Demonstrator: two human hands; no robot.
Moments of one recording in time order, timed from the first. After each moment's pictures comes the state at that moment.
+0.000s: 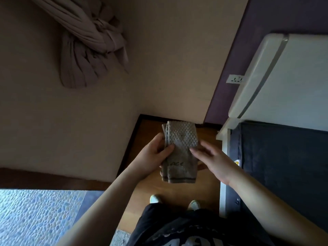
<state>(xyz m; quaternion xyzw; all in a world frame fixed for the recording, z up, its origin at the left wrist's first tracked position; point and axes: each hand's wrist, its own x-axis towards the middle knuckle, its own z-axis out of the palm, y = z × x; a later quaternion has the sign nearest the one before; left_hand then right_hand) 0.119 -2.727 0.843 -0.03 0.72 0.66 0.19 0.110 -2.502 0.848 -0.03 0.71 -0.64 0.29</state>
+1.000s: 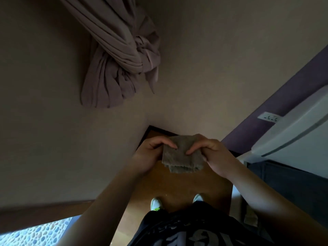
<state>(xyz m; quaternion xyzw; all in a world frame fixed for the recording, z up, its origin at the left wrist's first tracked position) -0.033 -2.855 0.832 -0.05 0.62 0.78 0.07 -0.088 -2.638 0.844 -0.17 0.66 -0.66 0.31</state>
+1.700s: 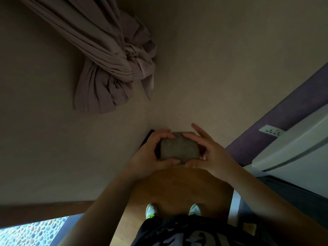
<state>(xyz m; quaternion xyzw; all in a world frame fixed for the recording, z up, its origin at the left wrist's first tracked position) -0.065 -2.822 0.844 0.02 0.82 0.58 0.03 -0.143 -2.595 0.840 -0.27 0.71 -0.59 0.28</state>
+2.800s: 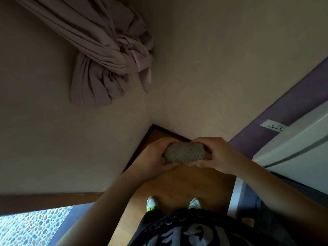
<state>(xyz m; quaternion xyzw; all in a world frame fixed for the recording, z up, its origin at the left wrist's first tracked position) -0.064 -2.783 0.841 0.09 0.91 0.39 -0.03 -0.159 -2.562 0.852 -0.36 0.80 -0.41 0.26</state>
